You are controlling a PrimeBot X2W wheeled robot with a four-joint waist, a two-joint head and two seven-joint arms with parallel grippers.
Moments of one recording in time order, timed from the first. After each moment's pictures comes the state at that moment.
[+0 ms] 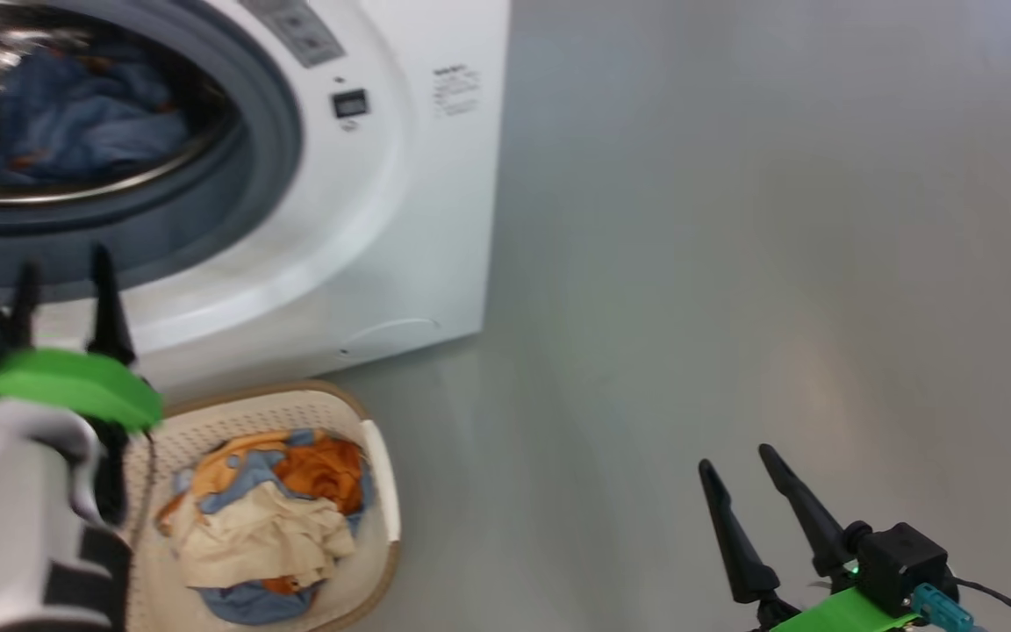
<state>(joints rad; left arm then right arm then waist) -0.67 0.15 0.10 0.77 -0.27 -0.11 -0.26 0.01 -0.04 0.13 0.09 0.23 0.13 -0.26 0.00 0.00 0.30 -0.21</state>
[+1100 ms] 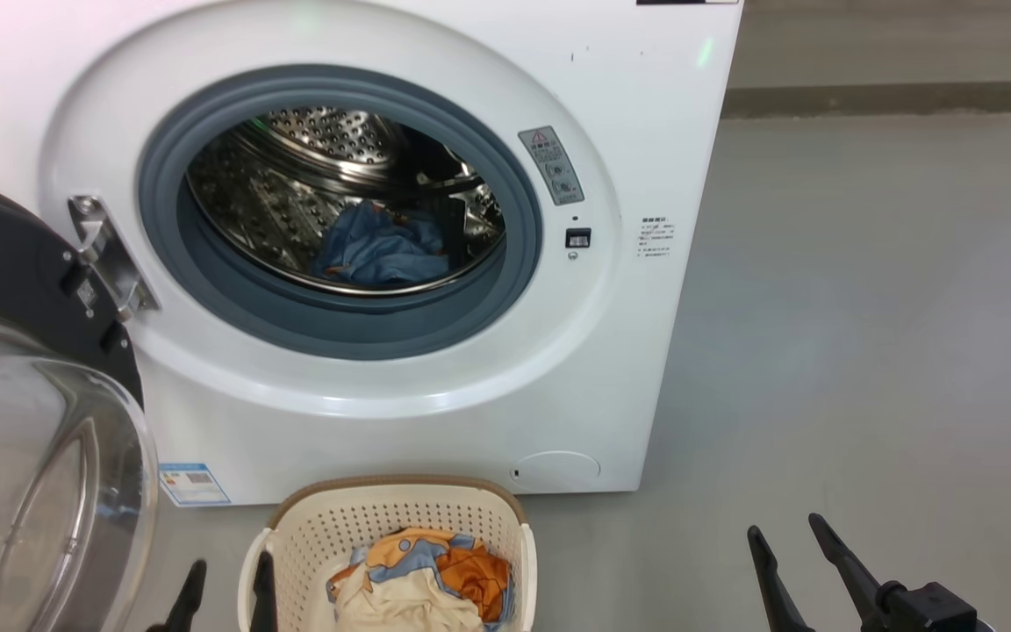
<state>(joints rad) 0.09 0.05 -0.07 0.21 -0.28 -0.02 -0.26 0.12 -0.06 0.05 0.13 0.17 0.13 -0.26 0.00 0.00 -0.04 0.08</state>
